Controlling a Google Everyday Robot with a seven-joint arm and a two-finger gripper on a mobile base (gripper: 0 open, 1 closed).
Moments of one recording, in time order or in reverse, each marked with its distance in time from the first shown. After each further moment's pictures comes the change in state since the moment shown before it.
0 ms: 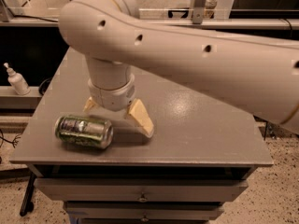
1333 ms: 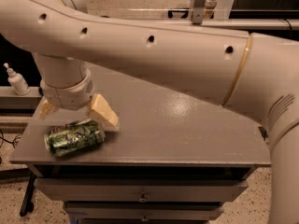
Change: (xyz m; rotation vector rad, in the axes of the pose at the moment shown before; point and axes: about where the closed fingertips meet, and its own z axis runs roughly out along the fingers) arm -0.049 -0.080 -0.011 0.038 -0.024 -0.287
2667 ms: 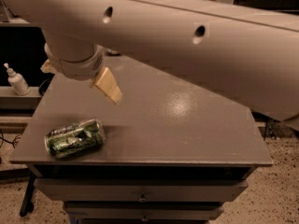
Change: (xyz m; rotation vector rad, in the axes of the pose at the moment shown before) arm 0.050 0.002 -0.075 0.215 0.287 0.224
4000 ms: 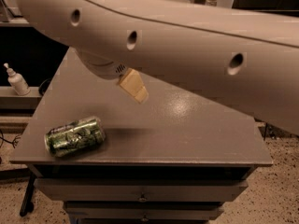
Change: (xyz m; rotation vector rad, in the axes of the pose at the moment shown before) arm 0.048 0.058 -0.020 -0.062 0.240 0.250
